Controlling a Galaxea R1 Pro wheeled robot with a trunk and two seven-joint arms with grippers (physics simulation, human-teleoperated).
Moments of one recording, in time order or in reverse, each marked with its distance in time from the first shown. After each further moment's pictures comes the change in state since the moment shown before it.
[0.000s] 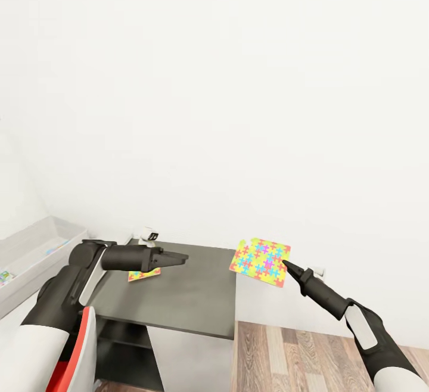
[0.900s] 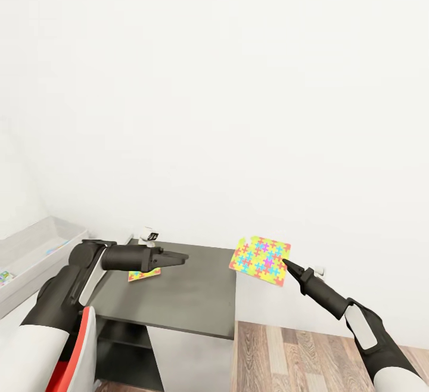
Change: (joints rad) left arm 0.000 0.000 0.000 -0.001 0.001 -0.006 -0.003; right arm 0.000 0.001 0.001 -0.003 0.000 -0.009 0.032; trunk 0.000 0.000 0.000
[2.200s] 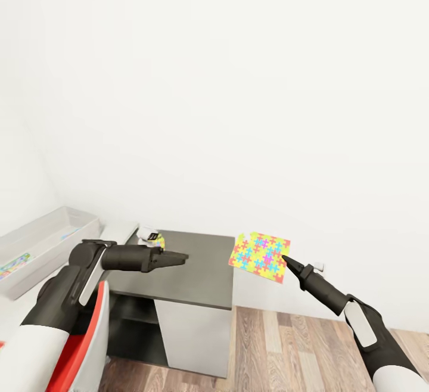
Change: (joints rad) left arm 0.000 0.000 -0.002 -0.002 0.000 -0.004 0.000; right arm 0.001 0.005 0.005 -0.042 0.002 -0.003 0.002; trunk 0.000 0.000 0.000
